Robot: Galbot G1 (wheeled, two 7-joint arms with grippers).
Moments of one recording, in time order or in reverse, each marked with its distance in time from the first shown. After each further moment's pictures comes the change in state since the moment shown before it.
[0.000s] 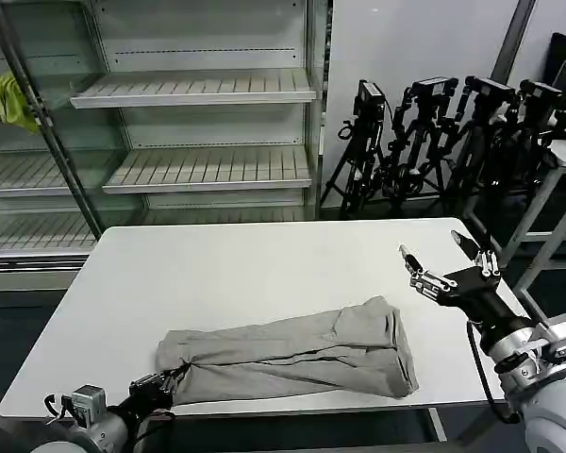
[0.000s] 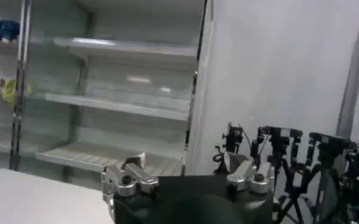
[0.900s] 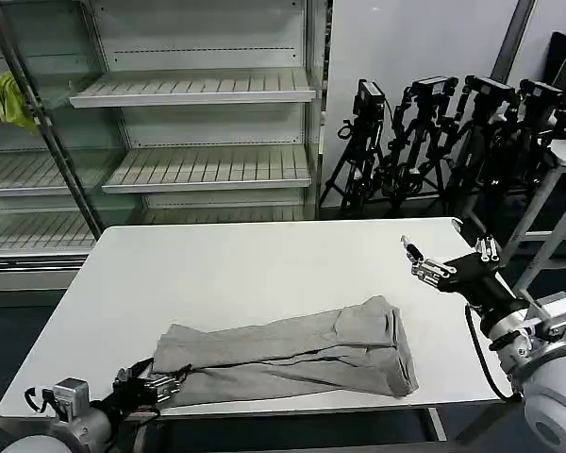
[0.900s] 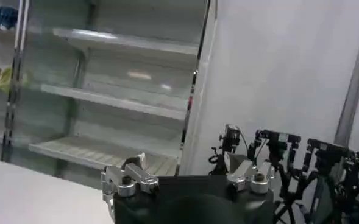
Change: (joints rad) left arm 0.035 0.062 -0.059 -0.036 -0.067 0.005 -0.035; right arm 0.076 -0.061 -0.022 -0.041 0.022 -0.011 0.006
